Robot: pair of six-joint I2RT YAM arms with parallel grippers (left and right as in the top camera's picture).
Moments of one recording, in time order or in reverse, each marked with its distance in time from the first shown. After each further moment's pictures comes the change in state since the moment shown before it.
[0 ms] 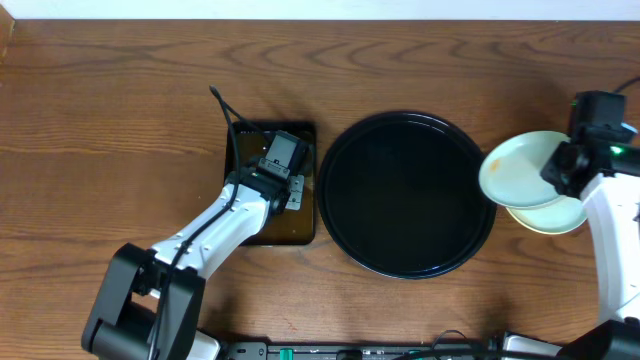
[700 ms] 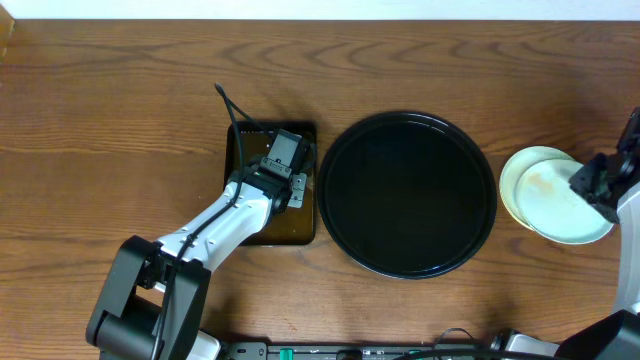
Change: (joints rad) left arm 0.000 0.029 -0.001 0.051 0.000 0.027; right arm -0.217 0.009 0.000 -0.018 -0.238 0.005
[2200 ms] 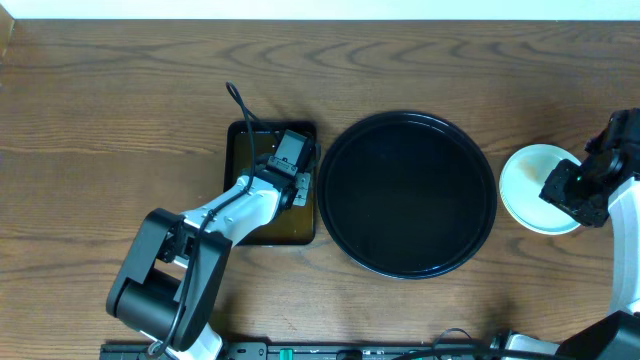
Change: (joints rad) left arm 0.000 0.118 0.008 0.100 -0.004 0.003; right arm 0.055 0.001 0.000 -0.130 -0.206 -0.141
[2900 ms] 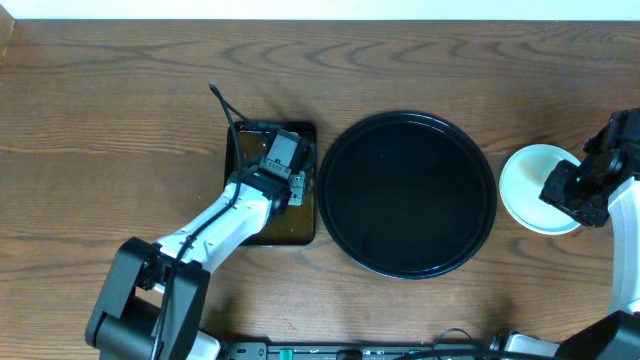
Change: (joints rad) left arm 0.000 -0.114 -0.012 -0.086 -0.027 -0.053; right arm 0.000 0.001 0.000 -0.007 0.000 -0.025
